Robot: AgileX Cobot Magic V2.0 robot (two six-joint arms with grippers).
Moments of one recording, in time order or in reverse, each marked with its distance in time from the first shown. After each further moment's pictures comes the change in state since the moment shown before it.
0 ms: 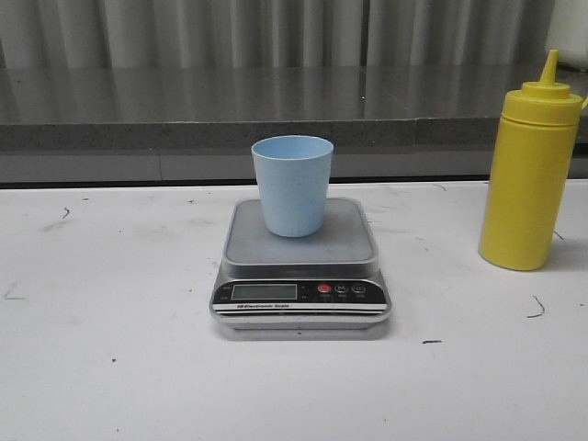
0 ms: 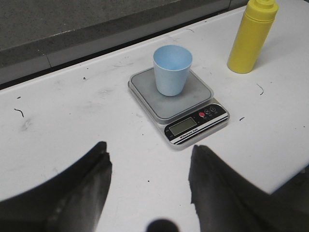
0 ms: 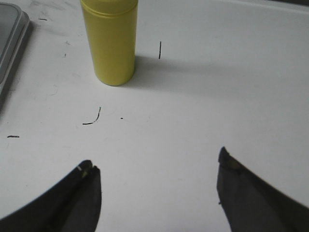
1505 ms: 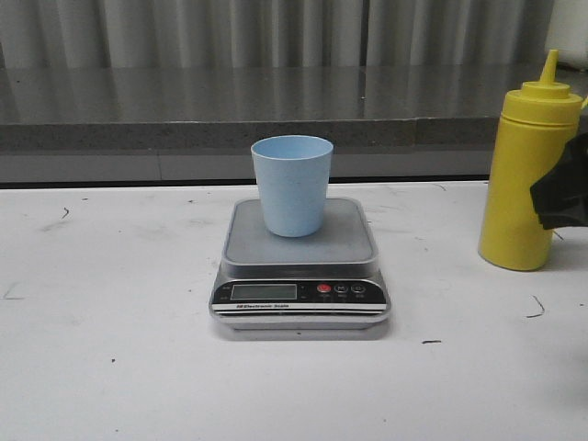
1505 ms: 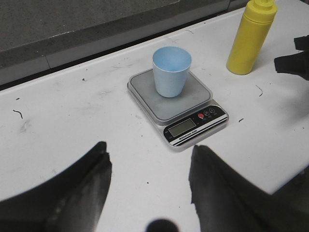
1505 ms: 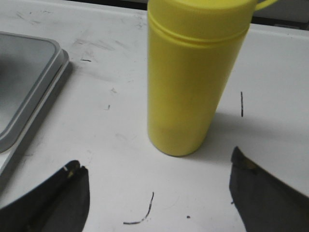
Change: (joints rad) left arm 0.000 0.000 0.000 -0.002 -0.006 0.000; right arm 0.172 0.600 0.299 0.172 -1.099 -0.052
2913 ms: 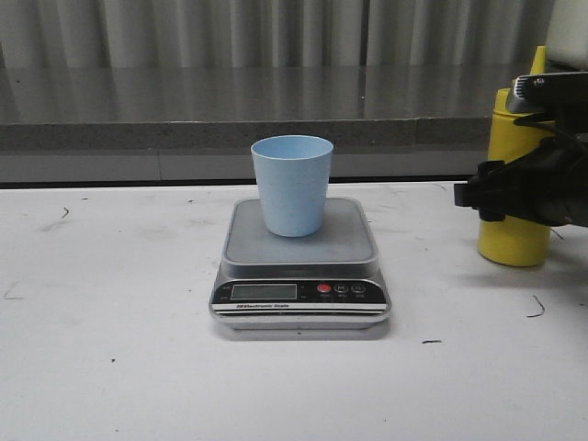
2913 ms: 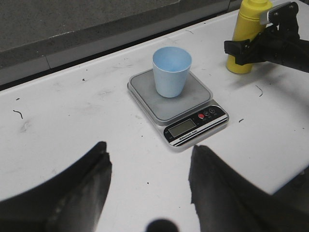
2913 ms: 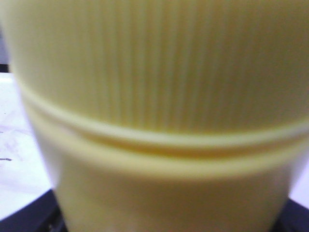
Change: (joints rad) left arm 0.000 0.000 0.000 0.000 0.000 0.000; right arm 0.002 0.638 -0.274 0.103 -0.605 0.000
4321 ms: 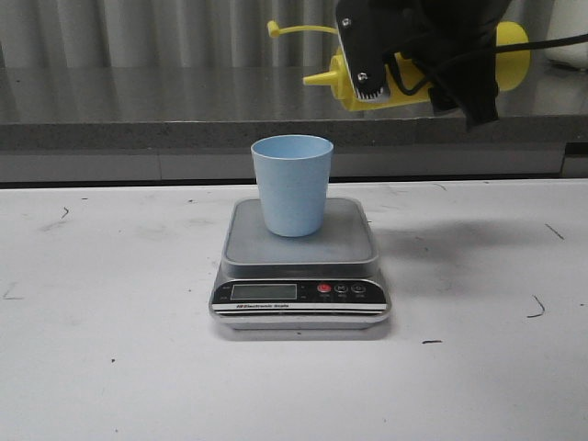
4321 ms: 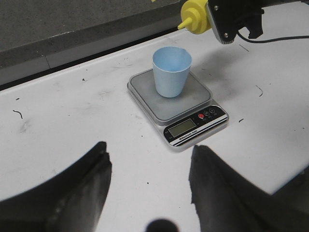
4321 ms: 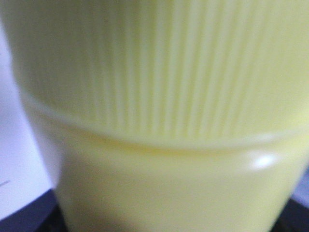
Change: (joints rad) left arm 0.000 0.000 0.000 0.000 0.000 0.000; right arm 0.326 -0.149 -0.622 -1.492 1.520 -0.211
